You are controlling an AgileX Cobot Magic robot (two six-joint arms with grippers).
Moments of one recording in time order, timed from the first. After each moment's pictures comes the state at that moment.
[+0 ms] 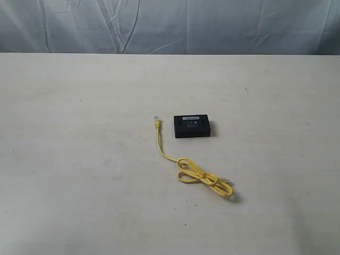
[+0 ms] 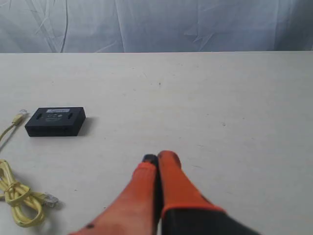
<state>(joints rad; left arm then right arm) 0.04 0.01 0.00 -0.02 0.24 0.00 0.16 0.01 -0.01 0.01 0.37 0.00</state>
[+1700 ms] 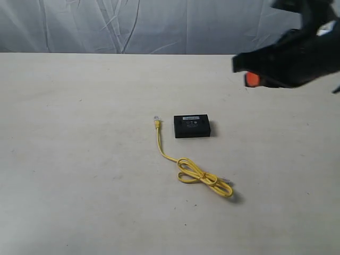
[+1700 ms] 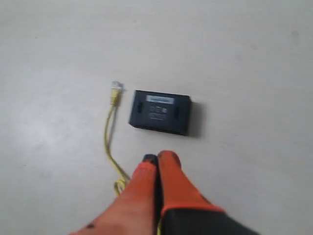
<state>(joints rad) 0.04 0.01 0.00 -0.02 0.24 0.00 0.35 1.35 -0.98 0.36 0.61 -0.14</state>
